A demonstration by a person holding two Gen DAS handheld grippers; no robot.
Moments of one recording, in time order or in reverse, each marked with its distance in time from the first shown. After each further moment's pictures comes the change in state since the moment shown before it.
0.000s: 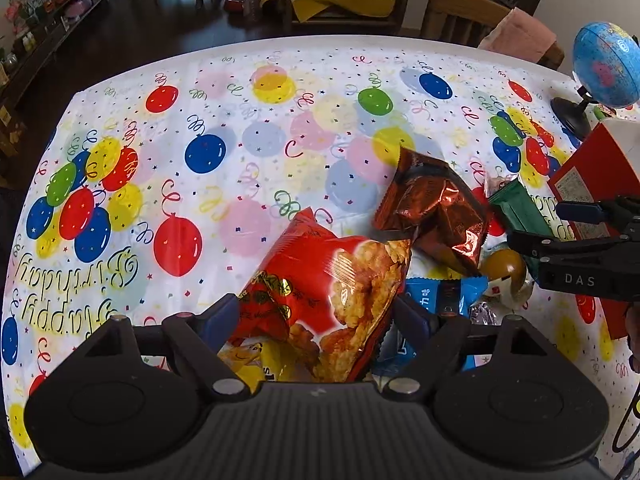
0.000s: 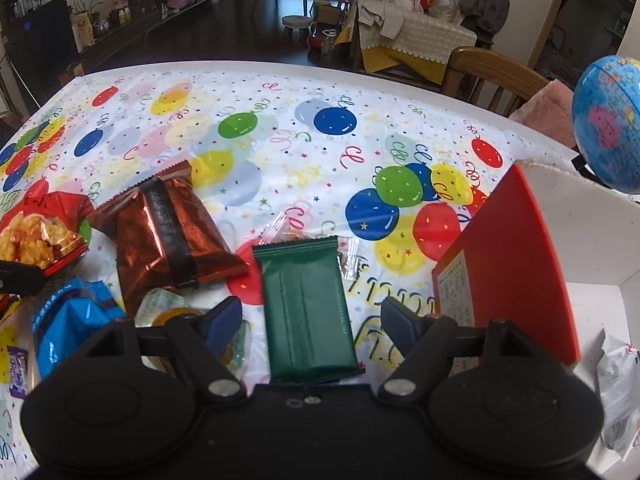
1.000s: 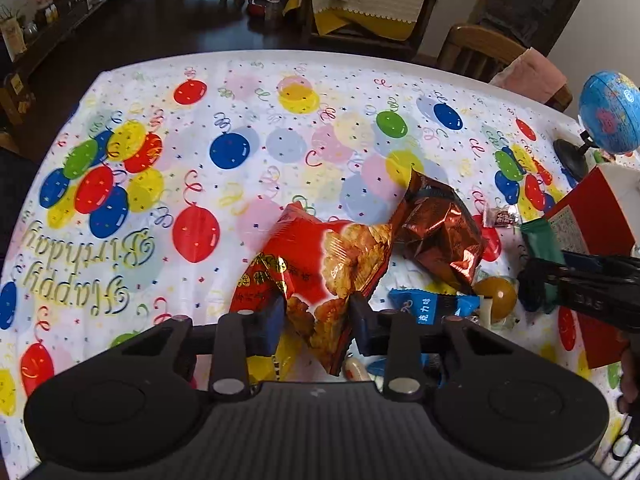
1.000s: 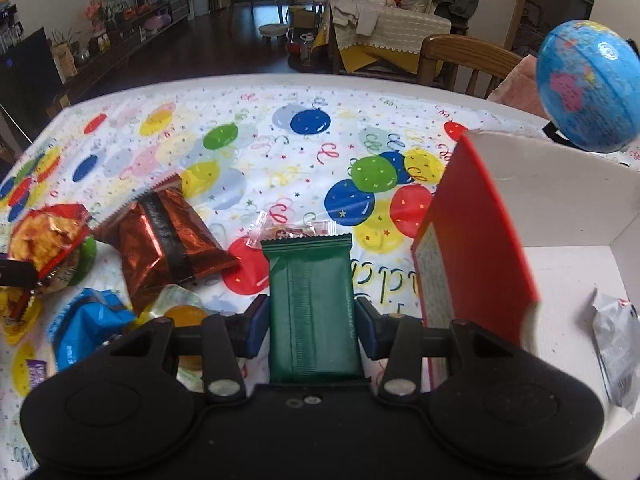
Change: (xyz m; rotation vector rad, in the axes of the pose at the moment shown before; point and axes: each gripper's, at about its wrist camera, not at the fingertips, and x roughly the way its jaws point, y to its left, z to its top) left arm -0.018 0.016 -0.009 -0.119 -0.047 -0.025; right arm -0.025 -0.014 -0.012 0.116 -0.020 0.005
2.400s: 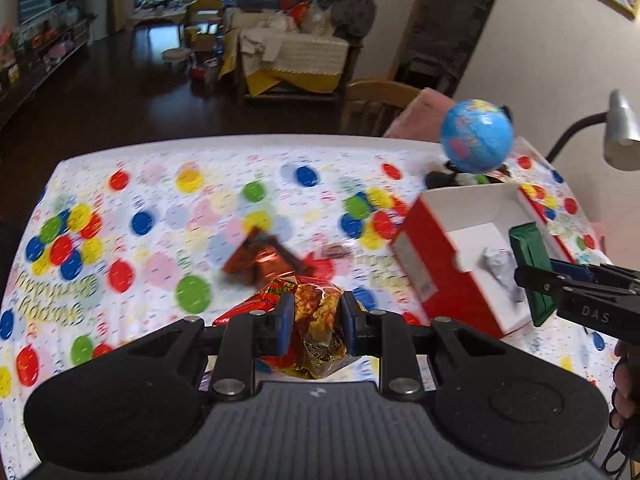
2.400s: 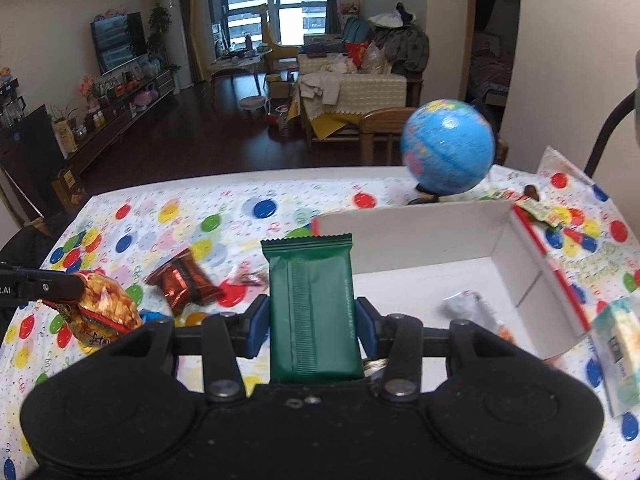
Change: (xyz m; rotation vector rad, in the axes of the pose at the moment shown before) left arm -0.132 -0.122 -0.020 0.106 -0.171 -0.136; right arm -0.178 -0.069 -0.025 0.097 -0.200 -0.011
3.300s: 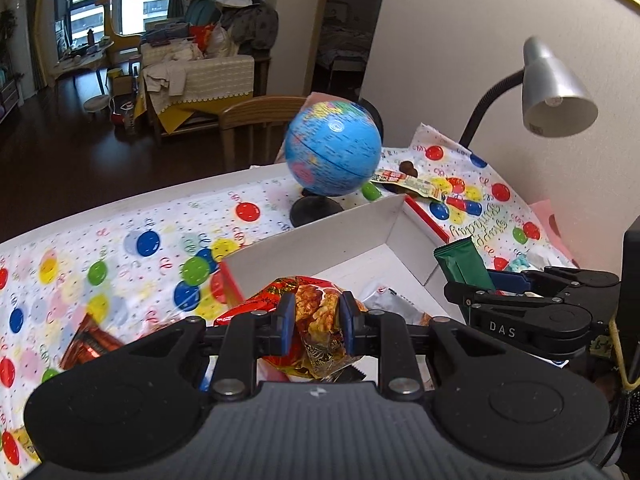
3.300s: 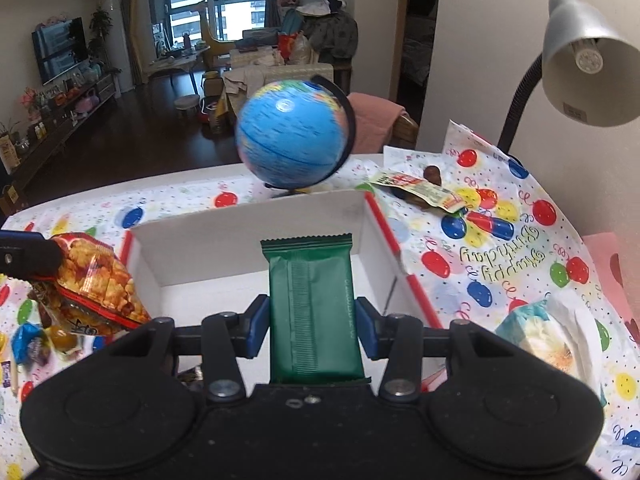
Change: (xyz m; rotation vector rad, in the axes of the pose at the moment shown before) left arm 0.071 -0.195 0.050 0.198 -0.027 -0.099; right arm 0.026 -0.158 0.001 0.073 0.031 -0.135
